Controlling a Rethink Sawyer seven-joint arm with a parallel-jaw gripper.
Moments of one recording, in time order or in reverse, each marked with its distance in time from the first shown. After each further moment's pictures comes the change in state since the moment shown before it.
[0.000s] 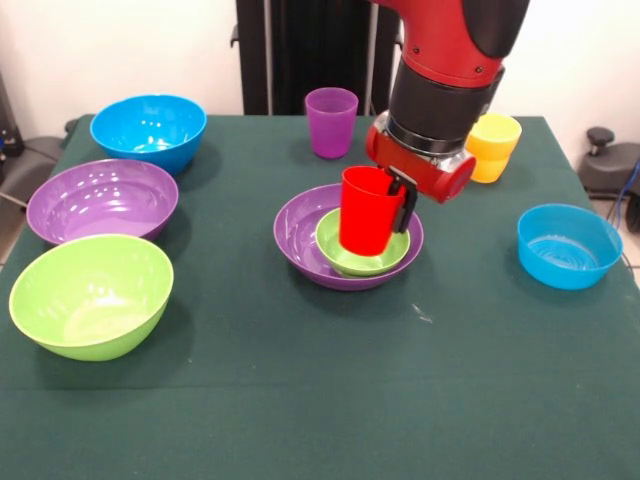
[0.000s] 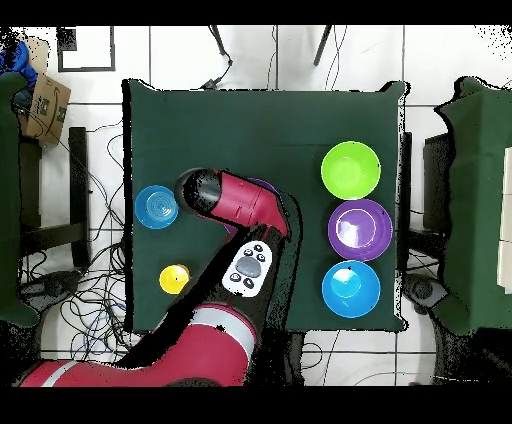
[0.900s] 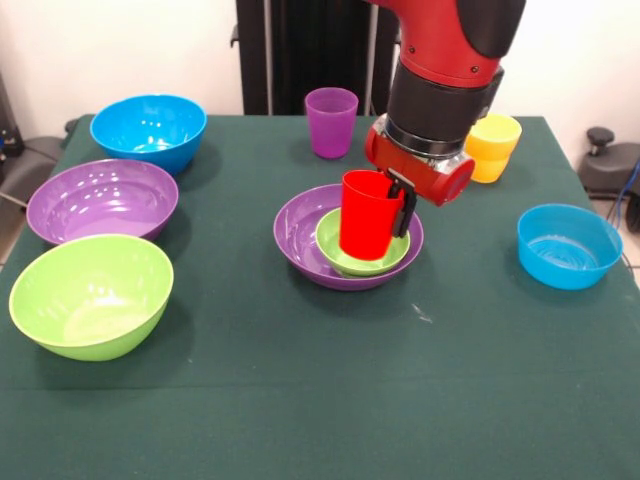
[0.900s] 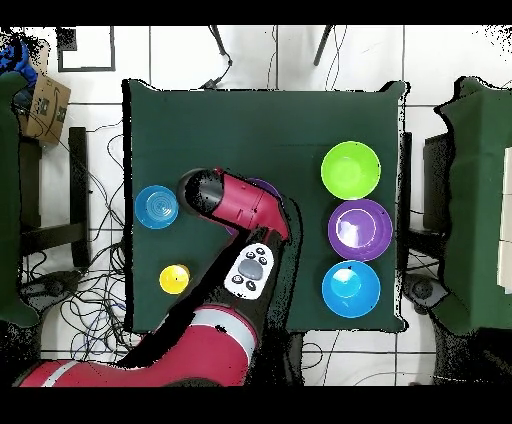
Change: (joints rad) arm 0.000 0.000 0.000 0.022 0.044 -0.049 0.000
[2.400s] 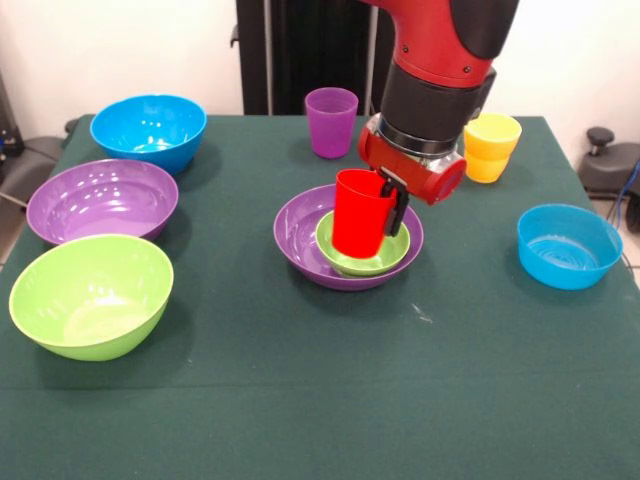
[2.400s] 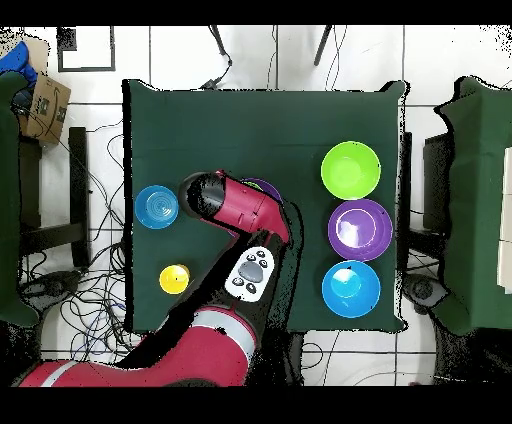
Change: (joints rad) arm 0.002 0.001 -0.008 0.015 0.001 -0.015 0.000
